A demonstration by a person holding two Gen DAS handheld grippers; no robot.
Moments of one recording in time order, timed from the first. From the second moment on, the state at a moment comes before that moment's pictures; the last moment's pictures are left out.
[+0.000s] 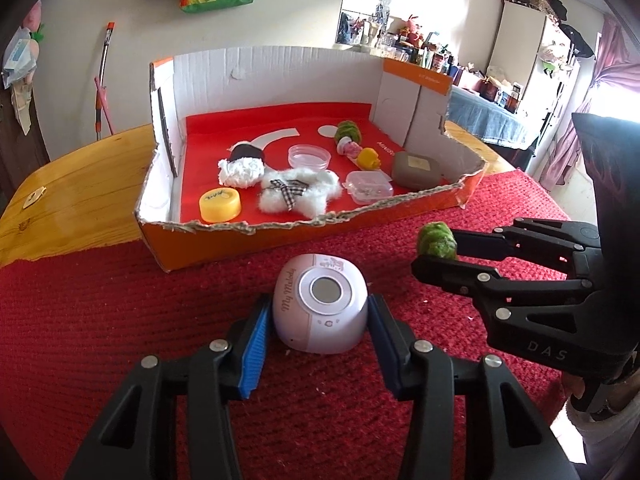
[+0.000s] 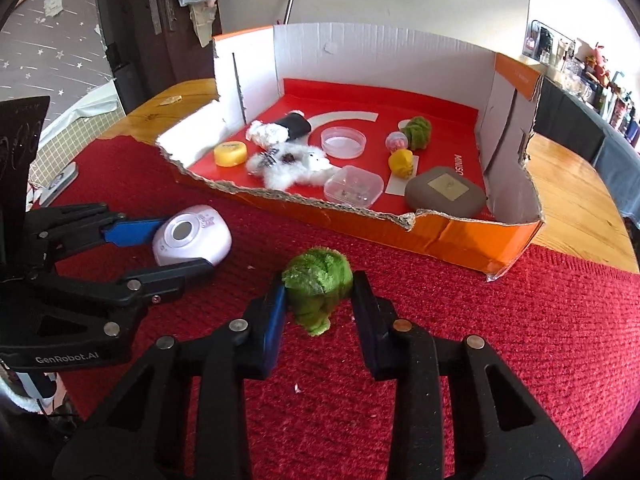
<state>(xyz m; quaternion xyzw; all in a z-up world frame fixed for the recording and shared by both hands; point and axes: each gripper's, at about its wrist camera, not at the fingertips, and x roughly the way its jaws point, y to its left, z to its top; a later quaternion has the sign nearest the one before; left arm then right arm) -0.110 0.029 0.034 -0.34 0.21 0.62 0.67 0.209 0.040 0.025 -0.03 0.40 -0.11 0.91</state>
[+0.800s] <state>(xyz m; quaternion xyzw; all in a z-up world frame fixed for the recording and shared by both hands) -0.105 0.009 0.057 -0.32 0.19 0.63 0.69 0.187 0.052 0.049 0.00 0.38 -0.09 0.92</state>
